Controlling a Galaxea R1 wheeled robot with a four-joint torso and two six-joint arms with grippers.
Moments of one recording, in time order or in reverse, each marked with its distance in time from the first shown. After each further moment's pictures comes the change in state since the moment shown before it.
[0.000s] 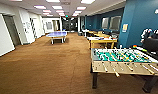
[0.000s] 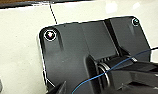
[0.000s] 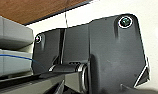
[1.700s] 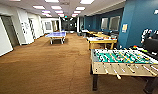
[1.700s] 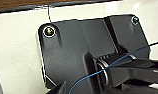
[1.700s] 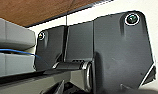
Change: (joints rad) left arm 0.012 0.005 0.000 -0.001 0.002 -0.010; right arm -0.011 0.034 -0.023 -0.021 -0.001 -0.002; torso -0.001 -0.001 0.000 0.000
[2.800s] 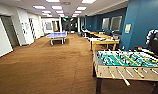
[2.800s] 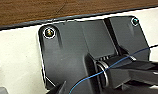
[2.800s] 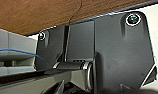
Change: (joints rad) left arm -0.002 0.000 -0.001 0.000 -0.002 -0.002; right arm -0.003 0.004 -0.002 -0.004 0.000 0.000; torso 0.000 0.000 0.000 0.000
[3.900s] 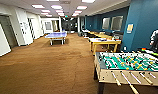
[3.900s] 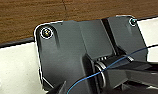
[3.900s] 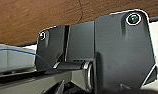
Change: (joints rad) left arm -0.001 0.010 0.000 0.000 0.000 0.000; right arm -0.001 0.001 0.000 -0.001 0.000 0.000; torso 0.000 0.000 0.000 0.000
